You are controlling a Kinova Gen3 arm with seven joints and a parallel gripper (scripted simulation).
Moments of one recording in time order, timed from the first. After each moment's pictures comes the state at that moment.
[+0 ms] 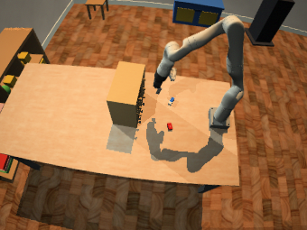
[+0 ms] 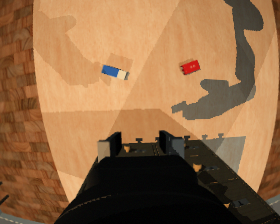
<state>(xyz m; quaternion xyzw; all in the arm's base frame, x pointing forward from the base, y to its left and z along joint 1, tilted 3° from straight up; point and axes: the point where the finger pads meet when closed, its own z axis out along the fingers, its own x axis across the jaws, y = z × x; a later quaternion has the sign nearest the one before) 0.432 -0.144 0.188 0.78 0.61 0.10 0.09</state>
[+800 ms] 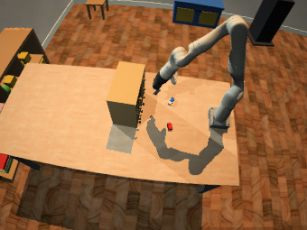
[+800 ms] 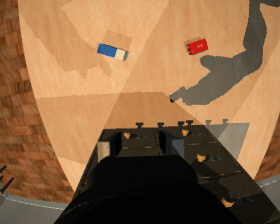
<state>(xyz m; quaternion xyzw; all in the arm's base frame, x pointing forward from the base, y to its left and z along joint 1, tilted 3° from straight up) 0.446 -0.149 0.171 0.77 0.60 0.15 0.16</state>
